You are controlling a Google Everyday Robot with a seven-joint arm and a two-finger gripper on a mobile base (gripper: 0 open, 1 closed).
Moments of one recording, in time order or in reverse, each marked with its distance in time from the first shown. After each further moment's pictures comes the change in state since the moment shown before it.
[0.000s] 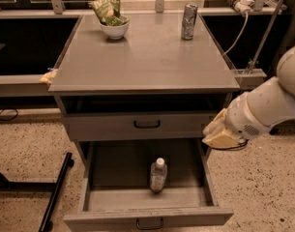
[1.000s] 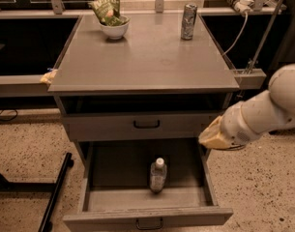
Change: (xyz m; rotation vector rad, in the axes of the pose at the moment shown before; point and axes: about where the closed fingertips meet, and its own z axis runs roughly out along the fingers) arm 0.012 -0.019 0.042 0.020 -0.068 0.028
